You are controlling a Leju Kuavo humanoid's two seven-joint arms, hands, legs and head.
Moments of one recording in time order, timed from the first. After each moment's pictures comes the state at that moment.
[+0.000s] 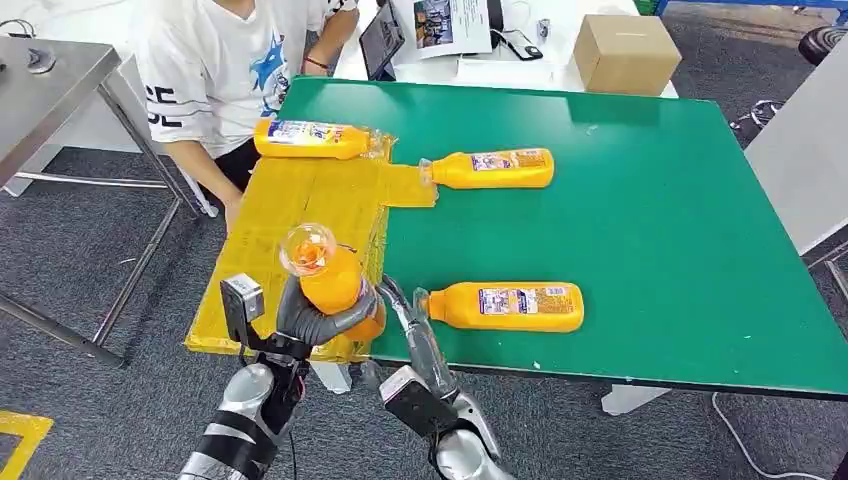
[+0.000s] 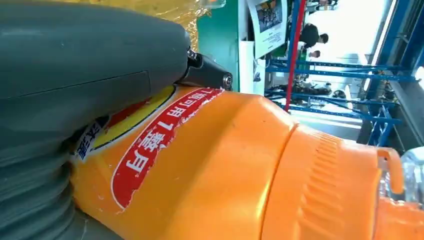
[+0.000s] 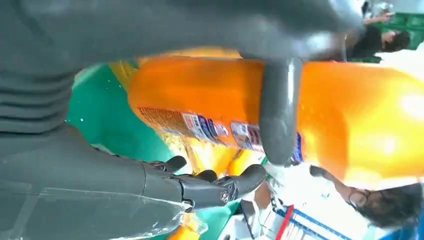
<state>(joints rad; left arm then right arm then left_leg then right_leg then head) -0.25 -0.21 -0.15 -1.11 0.29 -0.14 -0.49 -0.12 0.28 0.53 -1.09 0.41 -0.31 -0.66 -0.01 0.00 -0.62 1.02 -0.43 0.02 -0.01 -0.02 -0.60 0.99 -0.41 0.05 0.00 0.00</state>
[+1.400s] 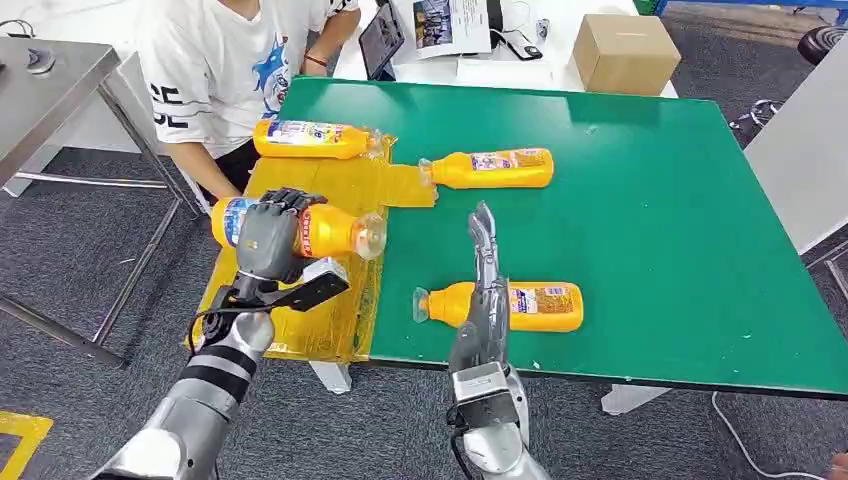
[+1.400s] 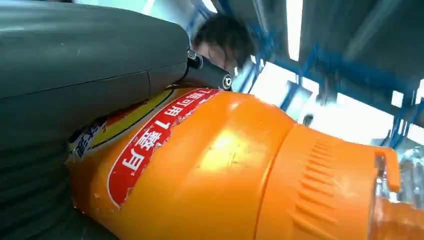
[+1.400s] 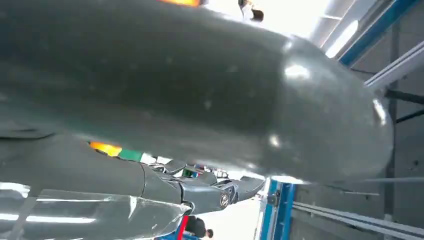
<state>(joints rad) -0.56 -0.13 -0.09 -0.80 -0.87 0.51 -0.50 -0.09 0.22 0.55 -1.51 0.27 -0.52 -0.70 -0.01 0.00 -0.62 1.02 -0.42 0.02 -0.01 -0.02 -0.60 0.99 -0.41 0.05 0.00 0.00</state>
